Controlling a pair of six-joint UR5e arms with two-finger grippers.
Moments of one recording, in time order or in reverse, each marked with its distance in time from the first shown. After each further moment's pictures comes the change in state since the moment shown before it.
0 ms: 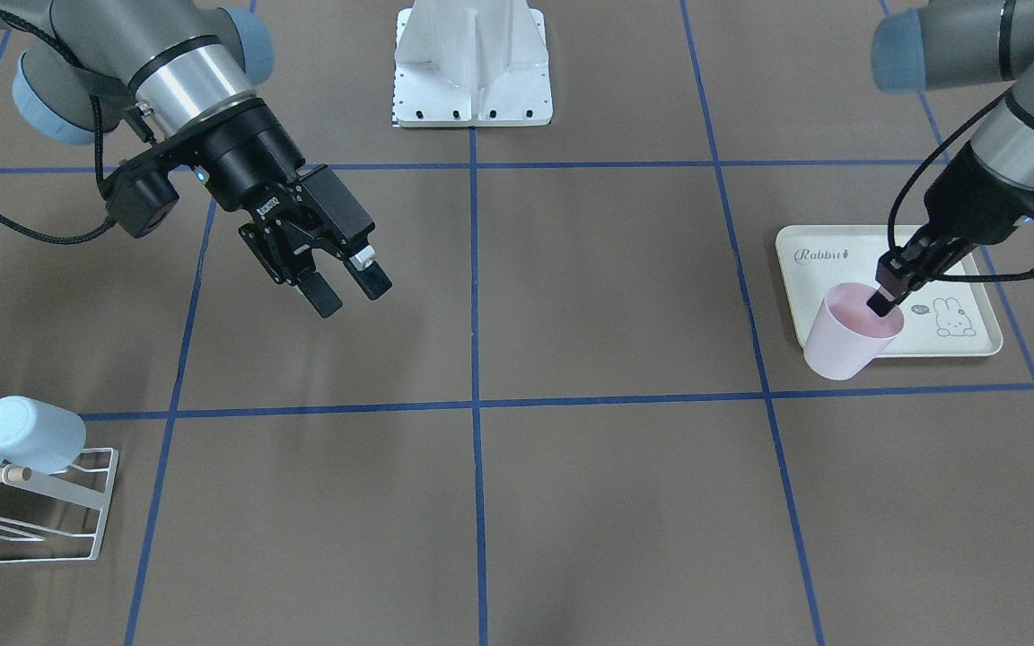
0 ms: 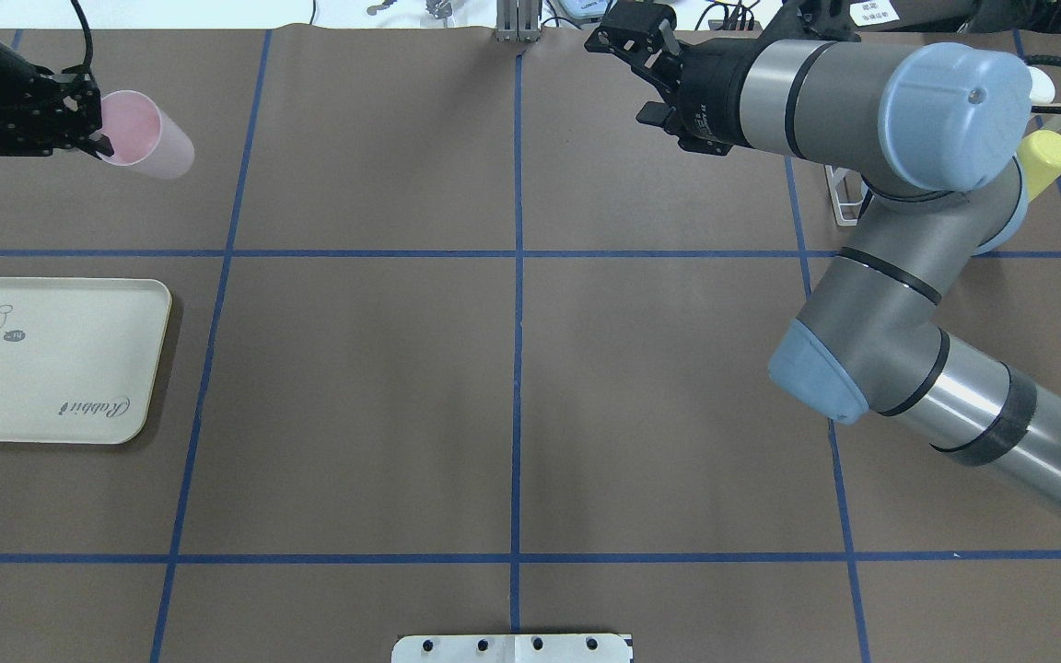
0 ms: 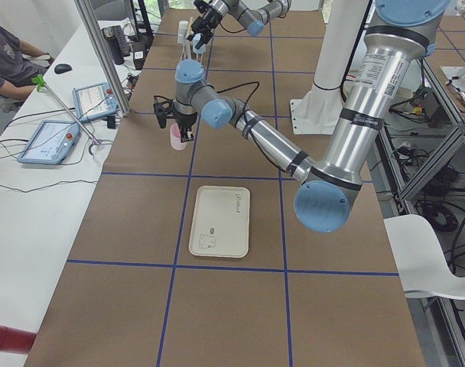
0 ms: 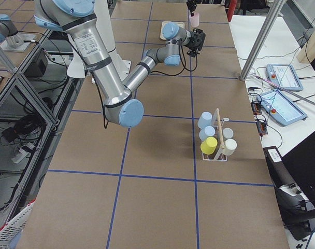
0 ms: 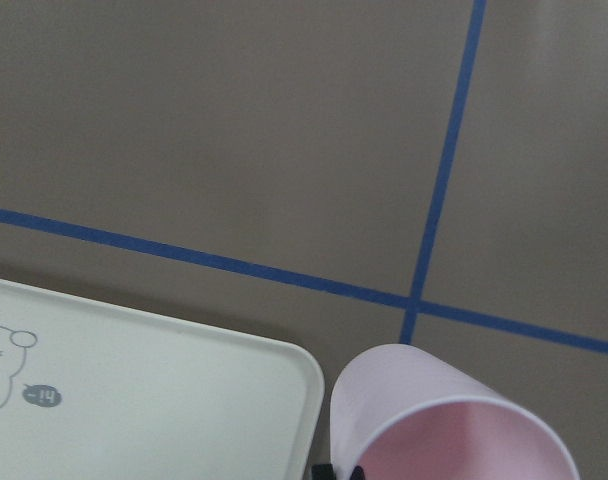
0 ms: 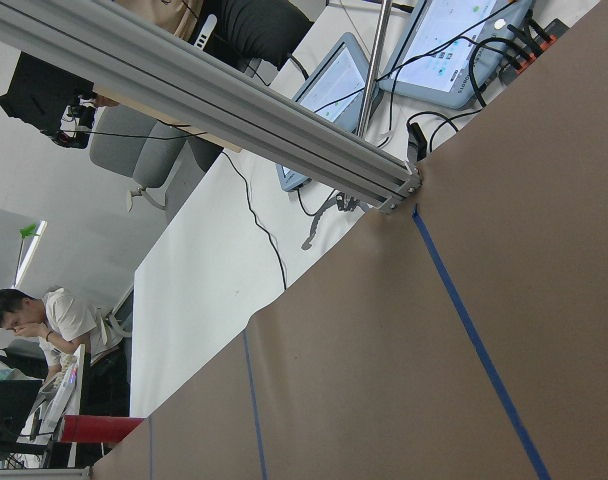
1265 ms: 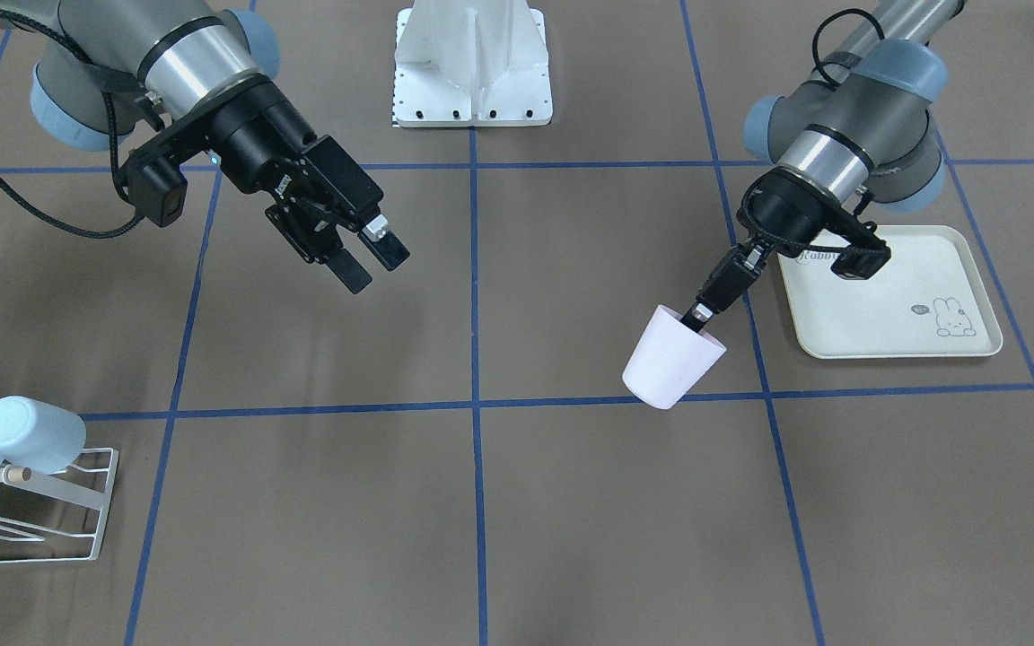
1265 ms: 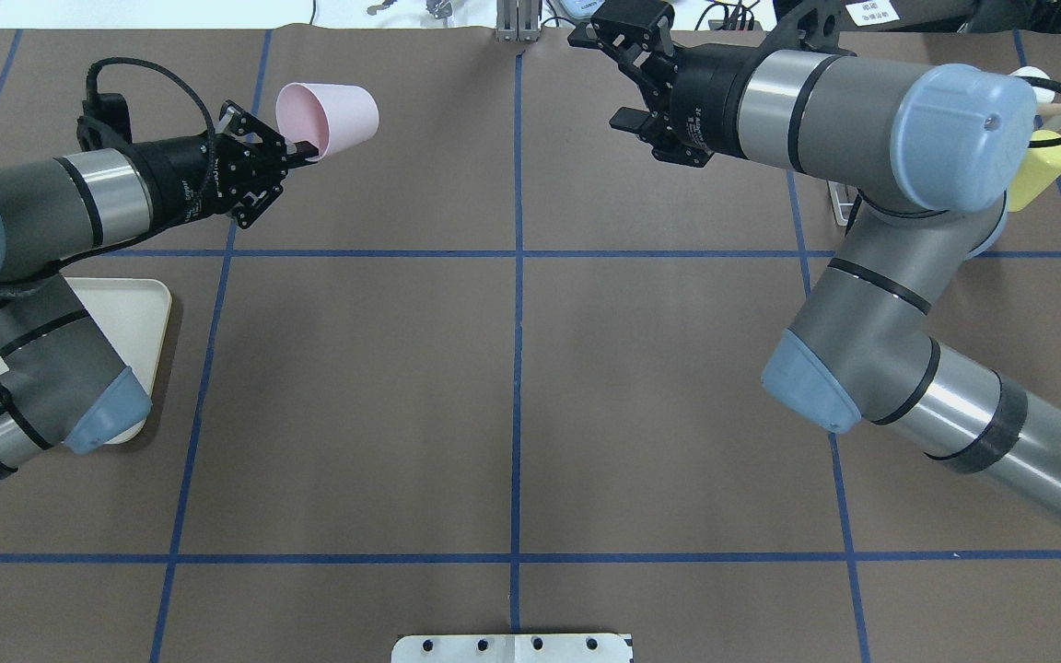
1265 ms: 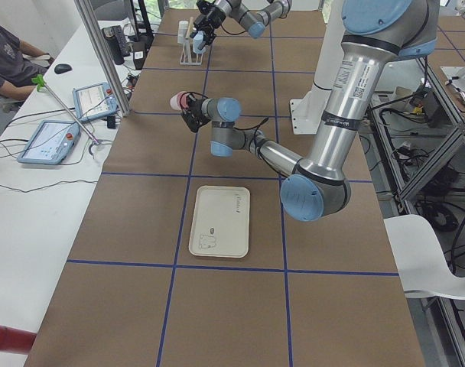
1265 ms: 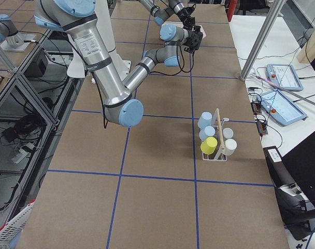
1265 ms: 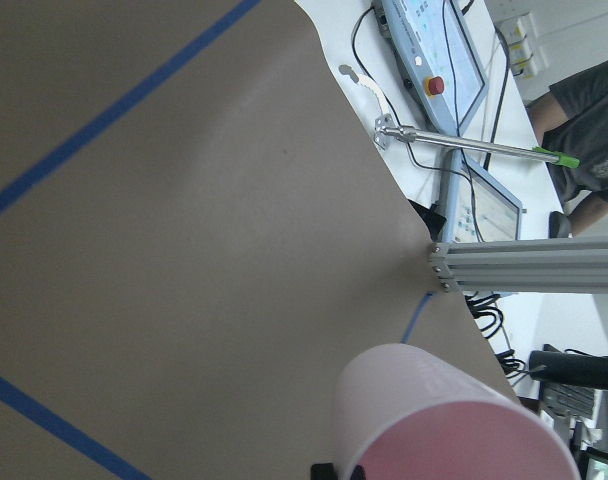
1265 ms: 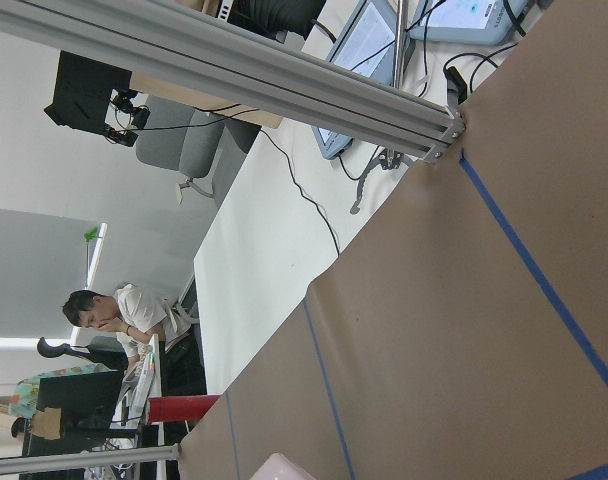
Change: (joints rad) left arm 0.332 -0.010 0.277 -1.161 0.498 -0.954; right arm -0.021 -0.003 -0.015 0.158 0.002 0.150
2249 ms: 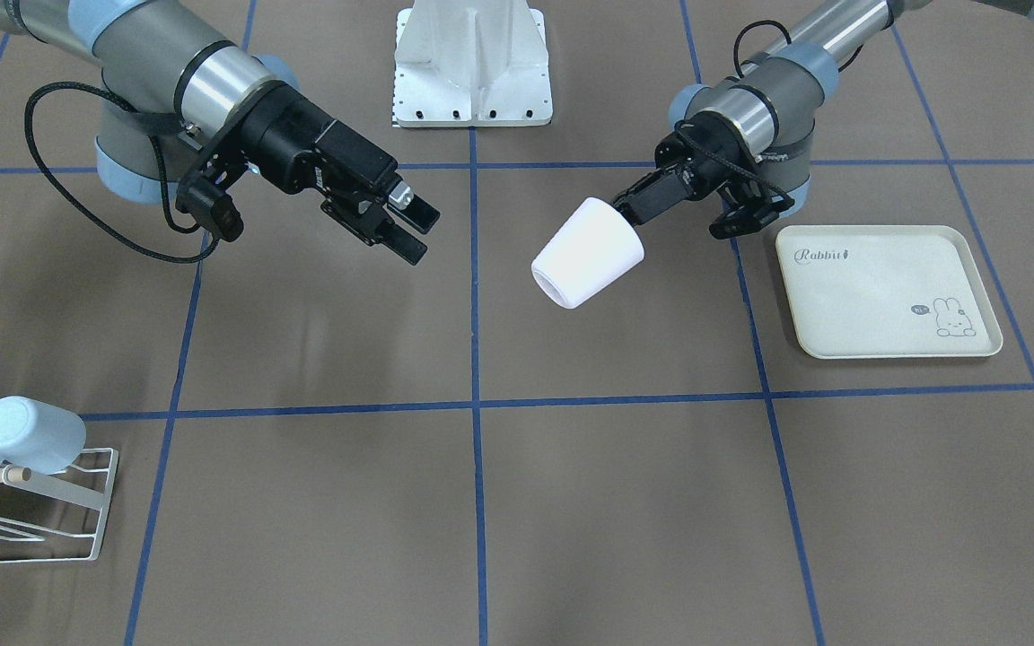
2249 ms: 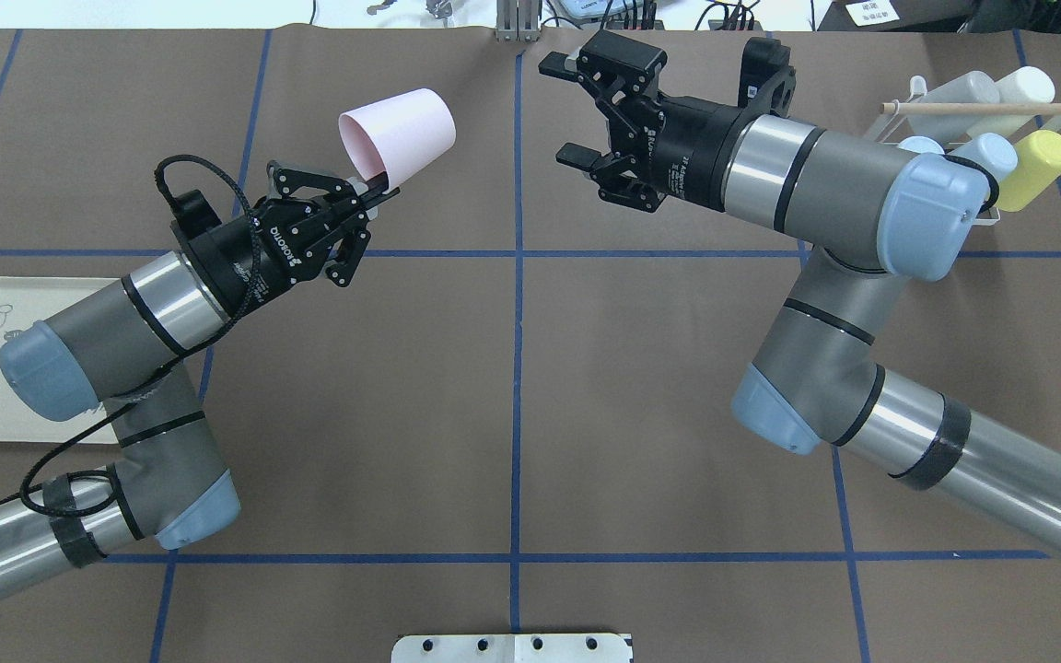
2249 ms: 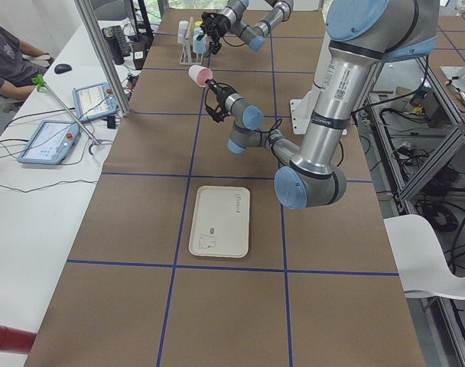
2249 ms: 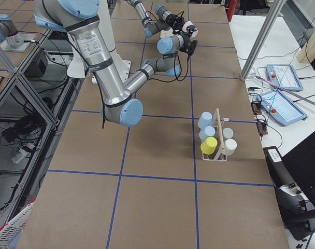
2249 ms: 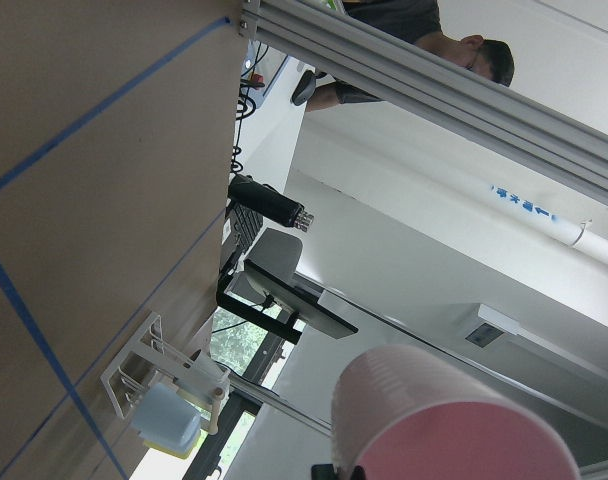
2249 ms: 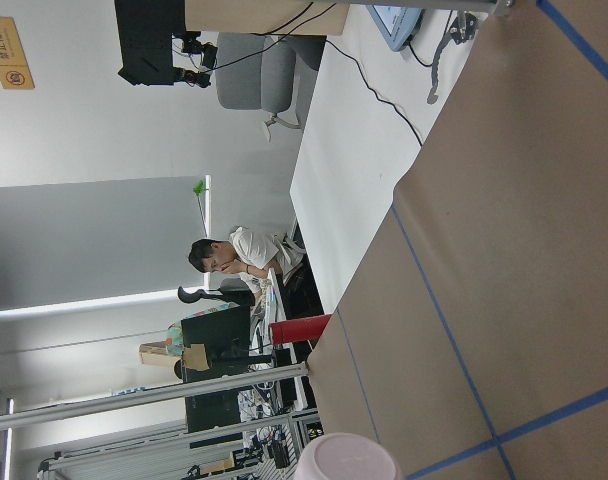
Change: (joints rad) left arm 0.233 -0.086 0.062 -0.402 0.332 -0.162; right arm -0.077 0.002 -0.137 0.397 -0.049 0.166
